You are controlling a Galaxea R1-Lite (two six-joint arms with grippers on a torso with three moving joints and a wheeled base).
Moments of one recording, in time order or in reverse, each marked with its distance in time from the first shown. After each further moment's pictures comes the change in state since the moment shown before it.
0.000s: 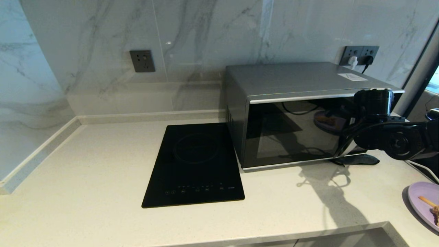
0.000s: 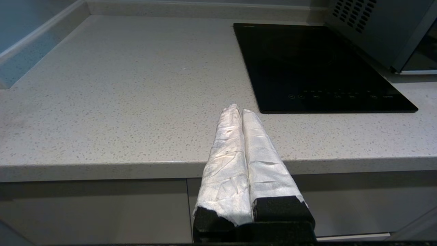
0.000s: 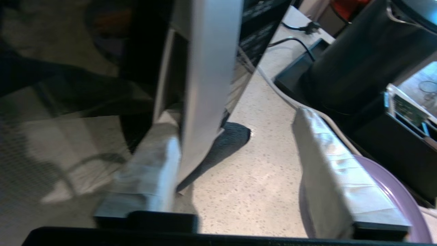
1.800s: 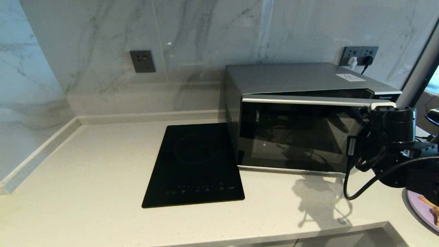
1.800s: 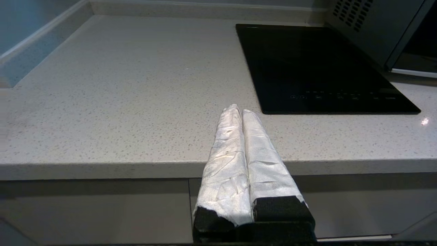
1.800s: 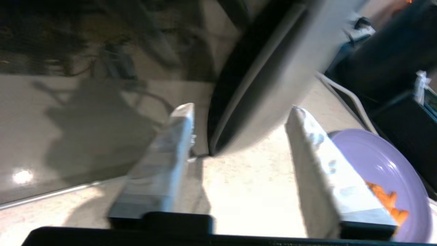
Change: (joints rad) left arm 0.000 0.000 0.000 0.000 0.000 0.000; right arm 0.190 -0.277 0.382 -0.072 0.080 -0.010
